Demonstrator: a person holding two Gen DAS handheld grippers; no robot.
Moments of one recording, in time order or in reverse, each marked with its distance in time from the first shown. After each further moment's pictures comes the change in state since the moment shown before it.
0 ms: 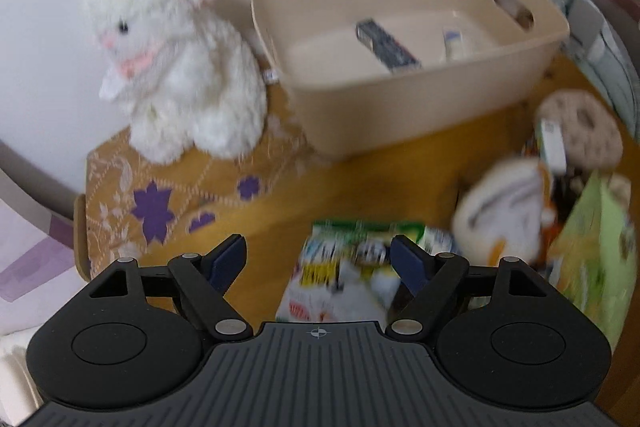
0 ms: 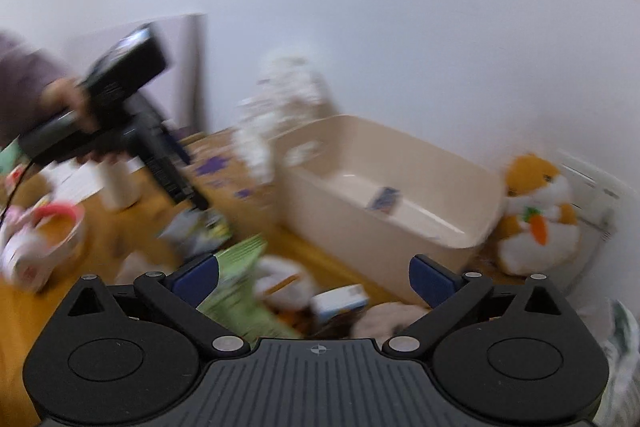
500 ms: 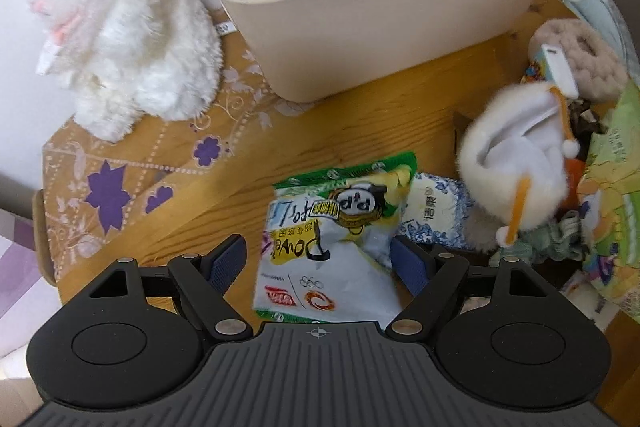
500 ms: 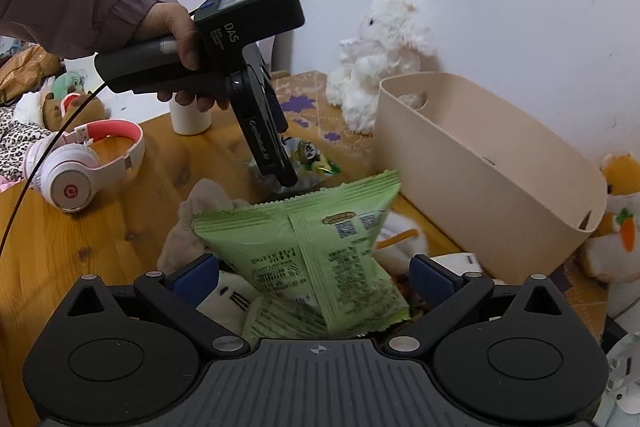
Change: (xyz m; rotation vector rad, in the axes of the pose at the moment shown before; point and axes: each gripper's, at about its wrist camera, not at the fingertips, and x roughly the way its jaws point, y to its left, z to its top) left arm 0.050 -0.008 -0.012 0.103 0.092 -0.065; right arm 0.040 0.061 -0.021 -0.131 0.124 0.138
